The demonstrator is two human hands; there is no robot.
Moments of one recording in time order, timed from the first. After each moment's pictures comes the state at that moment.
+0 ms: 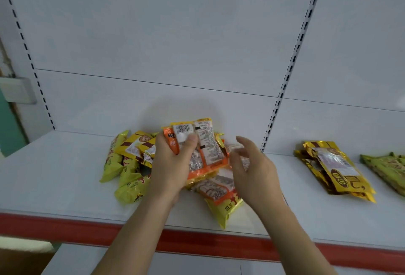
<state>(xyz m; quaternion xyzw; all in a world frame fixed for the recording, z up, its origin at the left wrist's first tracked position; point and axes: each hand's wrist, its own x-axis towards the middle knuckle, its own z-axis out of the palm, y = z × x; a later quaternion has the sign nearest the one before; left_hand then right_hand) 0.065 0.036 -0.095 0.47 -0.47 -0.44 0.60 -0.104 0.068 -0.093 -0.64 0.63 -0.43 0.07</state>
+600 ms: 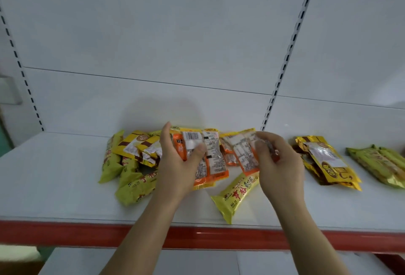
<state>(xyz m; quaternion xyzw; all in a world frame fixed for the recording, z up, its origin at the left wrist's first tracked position) 0.071 0.046 -0.103 0.48 -0.57 -0.37 0.55 -0.116 0.088 -0.083 -0.51 0.61 -0.60 0.06</state>
